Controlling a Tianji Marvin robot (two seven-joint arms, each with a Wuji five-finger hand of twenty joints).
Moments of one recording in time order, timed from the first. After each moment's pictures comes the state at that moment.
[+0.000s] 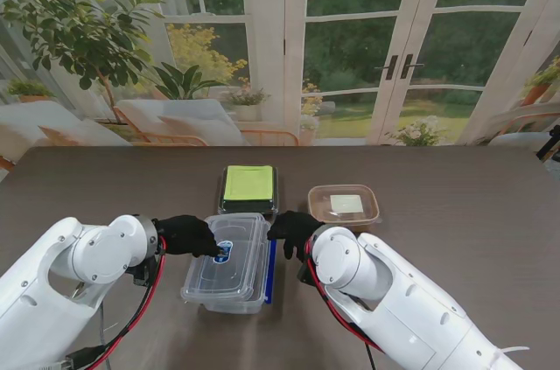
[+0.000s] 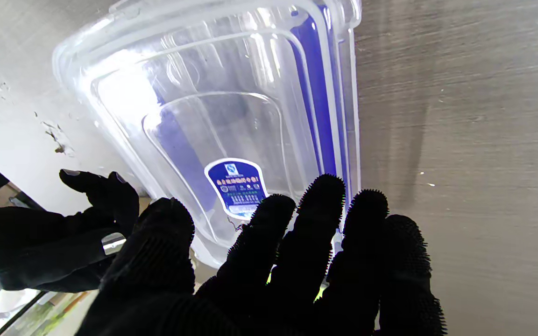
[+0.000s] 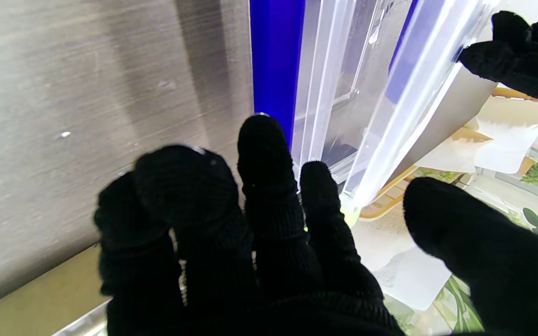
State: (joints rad) left arm 1.45 -0.96 -1.26 -1.77 0.61 0.08 -0.73; right arm -1.20 -1.17 0.76 -1.54 -0.25 0.54 0.13; left_hand 0.90 -0.08 0.10 -0.06 0.81 0.35 0.14 0.13 0.97 0.39 0.24 0.55 0.58 0.48 0.55 0.61 0.17 0.38 1.19 0.73; right_hand 0.14 -0.43 1.23 -0.02 0.57 0.11 0.69 0.25 1.18 0.15 0.79 0.61 1.28 0.26 1.14 0.67 0.68 0.48 1.53 0.65
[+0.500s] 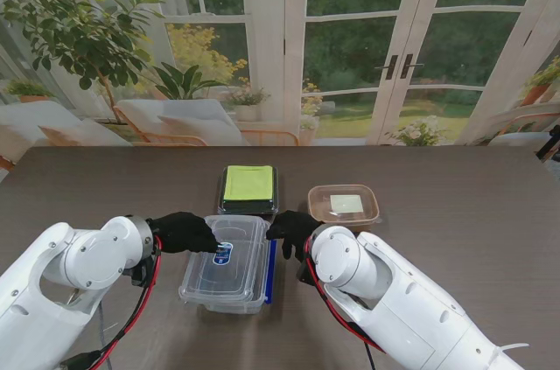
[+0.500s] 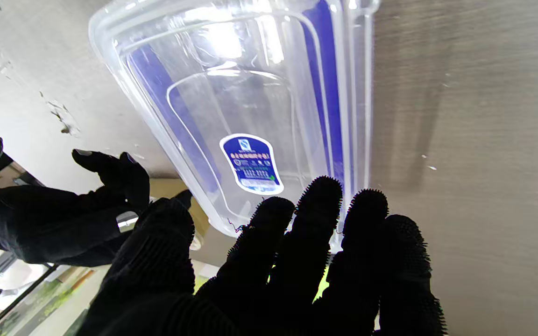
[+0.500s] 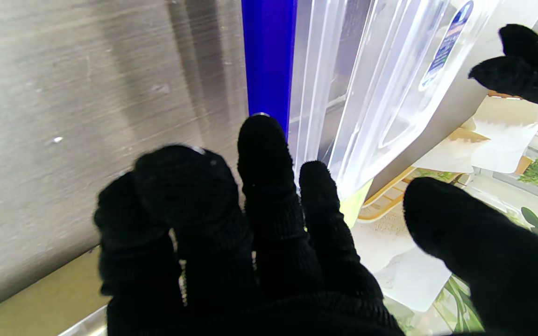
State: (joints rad) left arm 1.51 -0.98 -1.31 -1.82 0.62 0.08 -0.70; right arm -1.19 -1.18 0.76 -1.54 -0.23 0.54 0.13; left_hand 0.90 -0.08 0.10 -0.06 0.80 0.35 0.13 0.12 0.95 0.38 0.22 0.53 0.58 0.48 0.55 0.61 0.17 0.38 1.20 0.73; right_hand 0.14 -0.43 1.23 -0.02 0.57 0.12 0.70 0.25 1.18 0.15 0.79 0.61 1.28 0.26 1.14 0.67 0.68 0.48 1.53 0.65
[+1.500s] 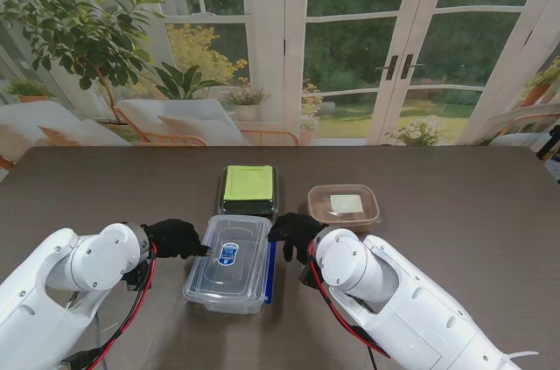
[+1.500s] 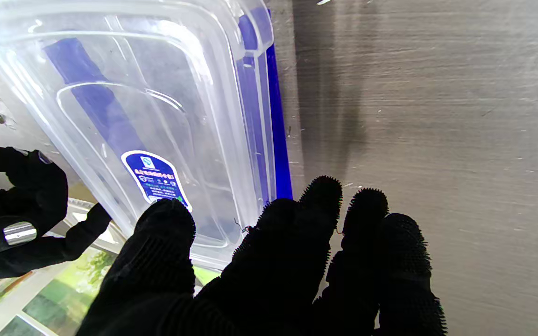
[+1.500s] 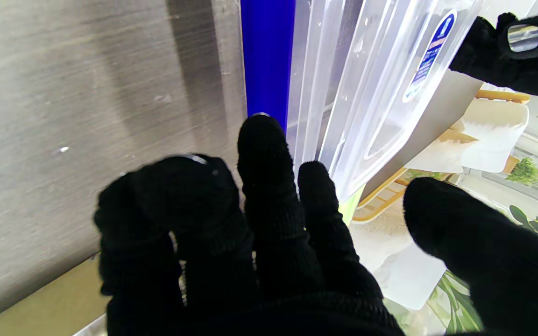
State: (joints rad) left arm 1.50 -0.98 -1.29 -1.73 0.64 0.15 -0.67; right arm -1.22 -1.16 0.79 -1.56 -0.23 0.51 0.15; left_hand 0.90 -0.08 0.11 -0.06 0.81 0.41 0.13 0.13 0.95 0.38 0.22 0.53 0.58 0.48 0.56 0.62 0.19 0.38 1.22 0.73; right_hand 0.14 -0.43 1.23 -0.02 0.57 0.13 0.69 0.25 1.18 0.15 0.79 0.61 1.28 0.26 1.18 0.69 0.68 0.48 1.54 0.65
